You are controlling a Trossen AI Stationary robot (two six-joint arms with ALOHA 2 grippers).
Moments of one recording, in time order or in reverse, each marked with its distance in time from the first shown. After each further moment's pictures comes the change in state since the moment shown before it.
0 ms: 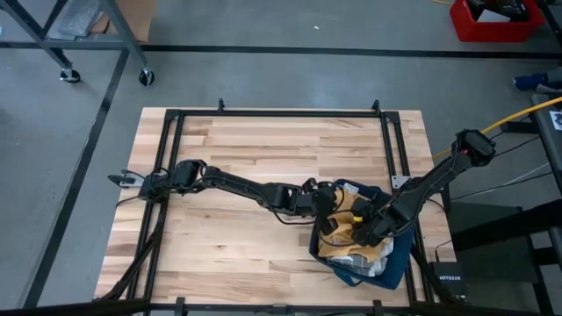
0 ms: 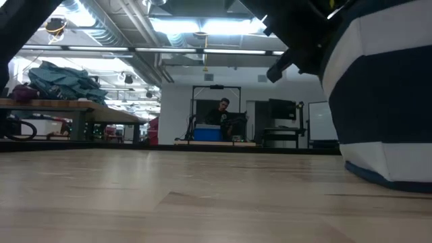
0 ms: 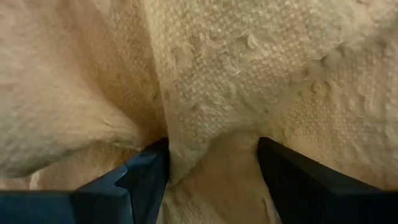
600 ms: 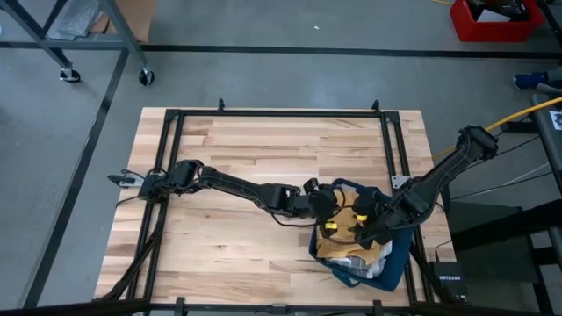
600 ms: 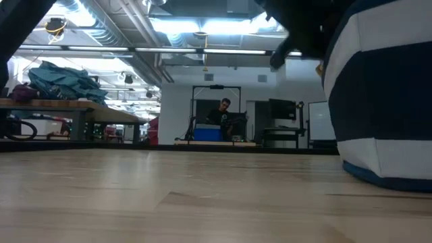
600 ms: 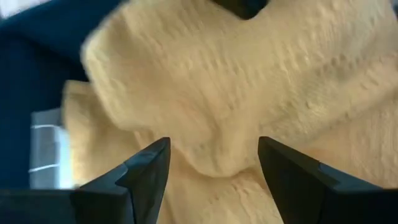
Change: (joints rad) left arm -0.031 -0.039 -0.005 0.039 -0.002 0.079; right arm 0.002 -0.121 0.200 -0.073 0.052 -0.088
